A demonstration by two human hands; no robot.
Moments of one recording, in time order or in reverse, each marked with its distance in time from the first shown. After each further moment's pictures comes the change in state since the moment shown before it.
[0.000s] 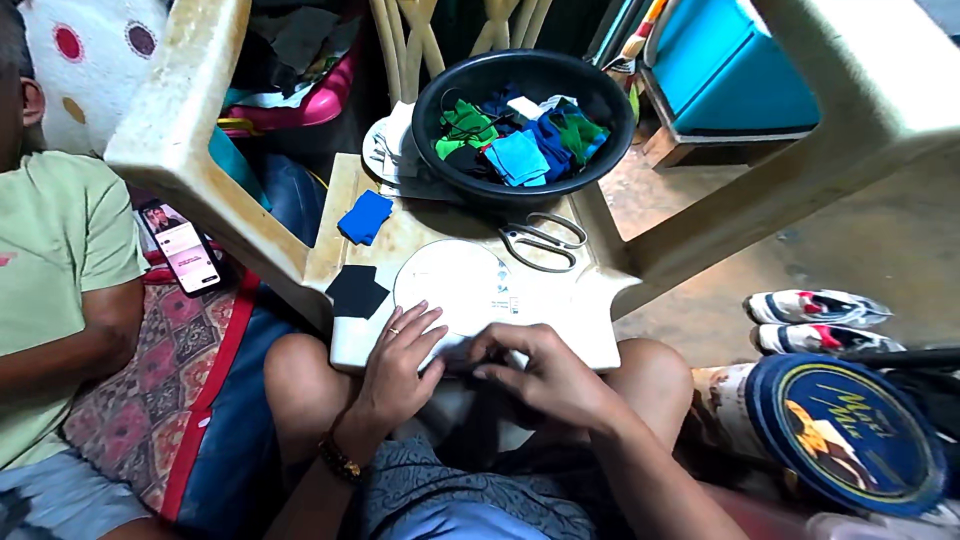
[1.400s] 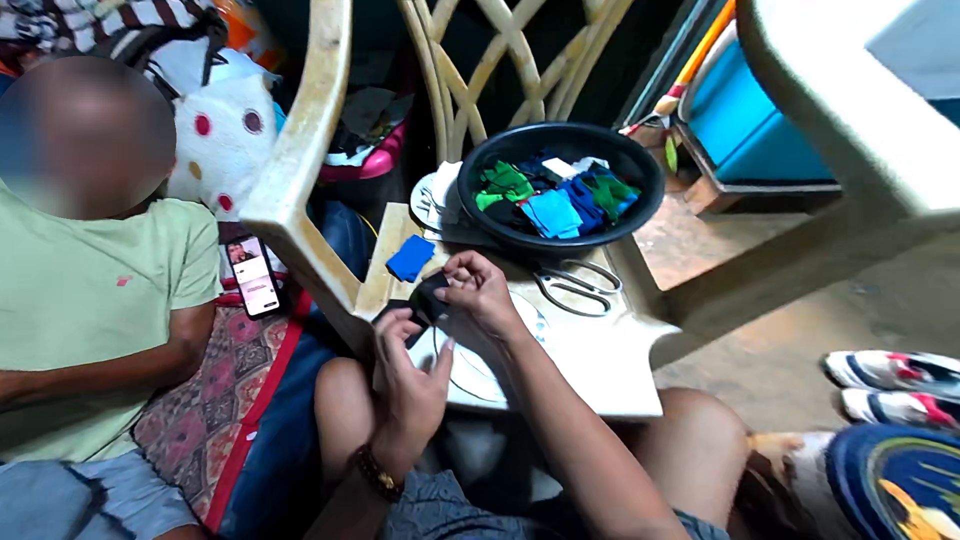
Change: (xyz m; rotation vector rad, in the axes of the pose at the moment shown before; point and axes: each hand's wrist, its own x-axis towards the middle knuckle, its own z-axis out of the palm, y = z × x) left_hand 0.024 0.018 -0.019 -0.159 0.467 -0.299; right_hand 0.130 0.039 0.040 0.737 0.376 0.030
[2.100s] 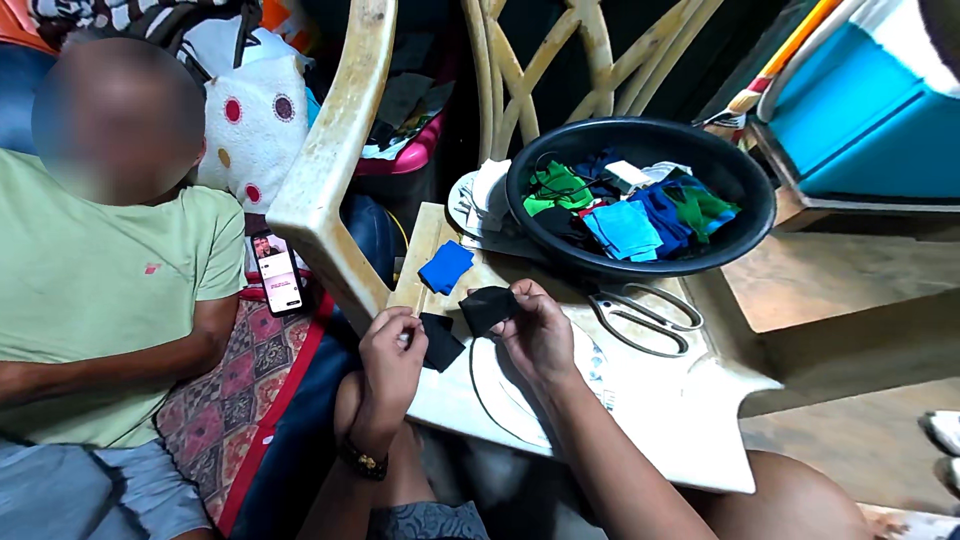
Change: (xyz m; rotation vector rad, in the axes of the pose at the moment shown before) left_hand 0.055 -0.038 -0.037 0.274 -0.021 -0.172; right_hand 0.001 0.011 0.008 0.387 0.228 0.112
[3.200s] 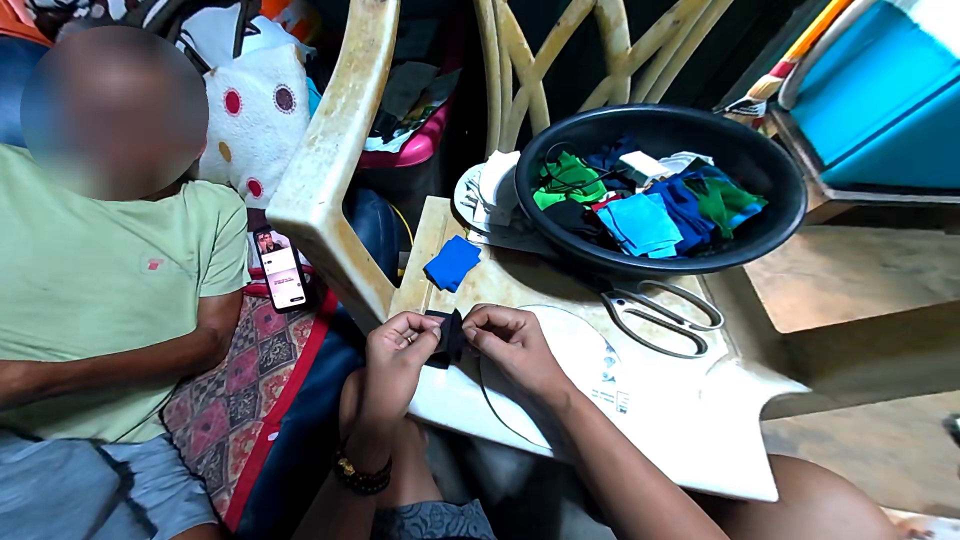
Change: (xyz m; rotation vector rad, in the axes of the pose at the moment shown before) left_hand 0.003 0.024 -0.014 -0.679 -0.135 -0.289; right_hand -0.009 0.008 0.006 -0.559 -0.428 -0.154
